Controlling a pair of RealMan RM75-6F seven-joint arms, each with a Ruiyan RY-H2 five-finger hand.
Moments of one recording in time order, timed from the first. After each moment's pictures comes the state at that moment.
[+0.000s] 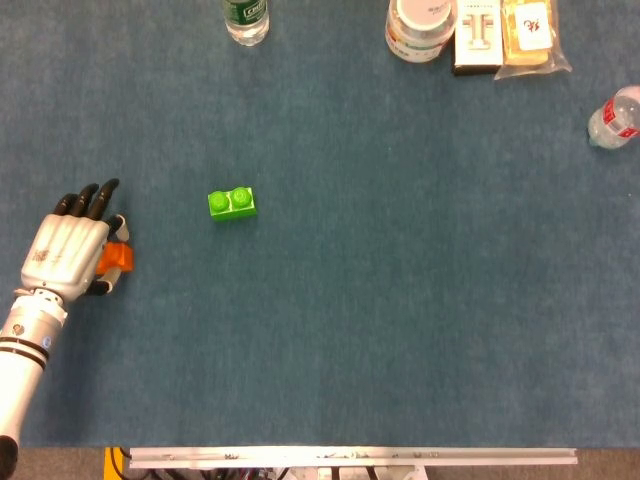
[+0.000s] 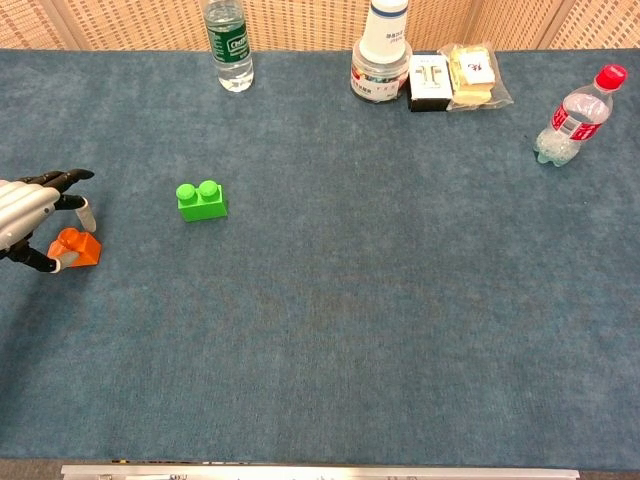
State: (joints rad) left arm -0.39 -1.30 0.01 -1.61 1.18 1.04 0.43; right arm 0.08 -0.98 0.05 -1.75 -1.39 1.39 -0.07
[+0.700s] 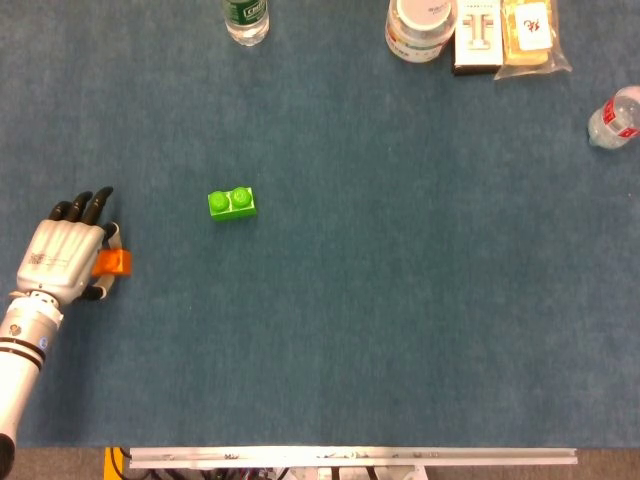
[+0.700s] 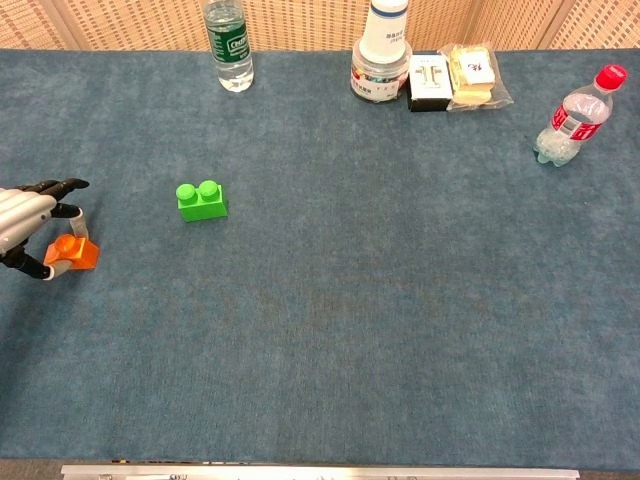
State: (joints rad) left arm -0.40 -1.29 0.03 -1.63 1.12 1.02 0.45; right arm 0.08 -0.99 0.05 -1.75 -1.39 1.38 -0.08
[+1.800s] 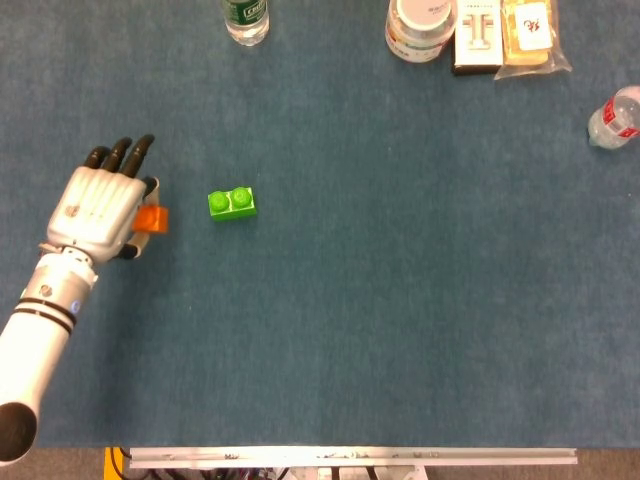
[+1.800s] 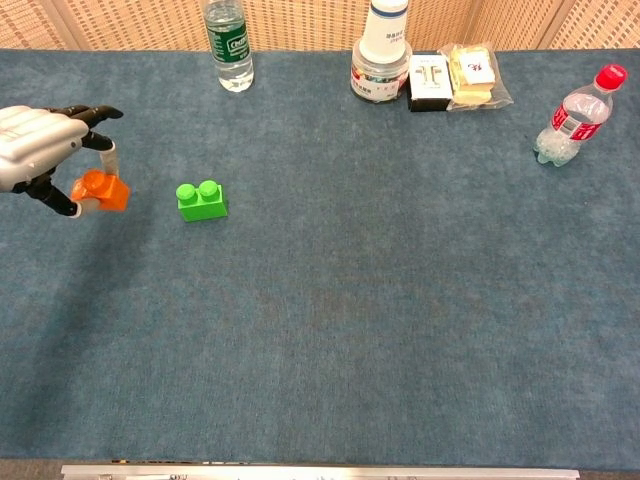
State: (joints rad) left arm -0.59 -1.14 -0.09 -1.98 0.87 1.04 0.75; right arm 0.07 -0.97 0.06 -1.75 -1.39 1.40 -0.05
